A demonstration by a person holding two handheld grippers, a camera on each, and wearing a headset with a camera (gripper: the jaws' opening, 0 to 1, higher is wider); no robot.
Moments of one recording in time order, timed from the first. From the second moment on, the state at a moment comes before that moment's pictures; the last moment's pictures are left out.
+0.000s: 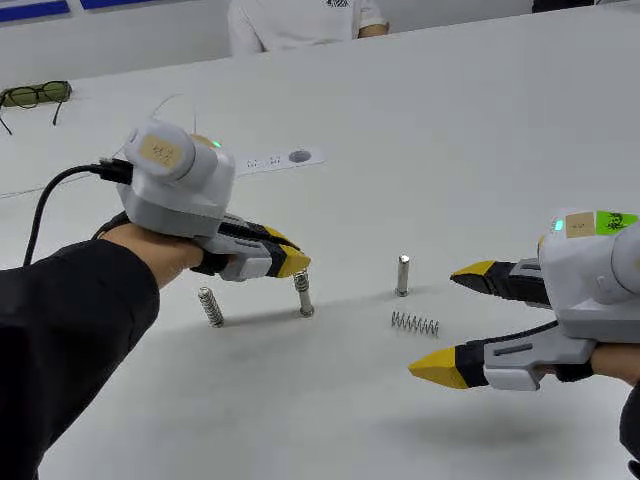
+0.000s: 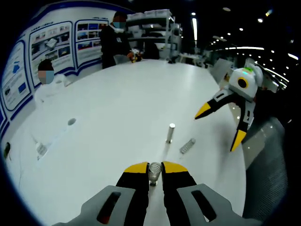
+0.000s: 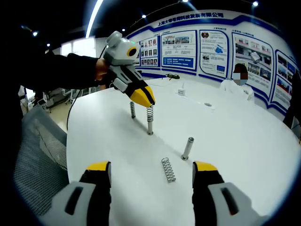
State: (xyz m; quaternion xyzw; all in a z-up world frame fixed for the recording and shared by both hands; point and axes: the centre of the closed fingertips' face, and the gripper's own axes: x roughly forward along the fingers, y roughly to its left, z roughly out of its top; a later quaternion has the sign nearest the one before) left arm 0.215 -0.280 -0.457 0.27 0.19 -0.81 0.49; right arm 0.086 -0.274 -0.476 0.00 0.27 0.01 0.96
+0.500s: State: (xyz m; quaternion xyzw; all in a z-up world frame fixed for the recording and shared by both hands) left arm 0.214 -0.282 -0.473 0.28 0.20 -0.80 0.49; right arm 0.085 -0.274 -0.478 0.00 0.27 0.01 0.96
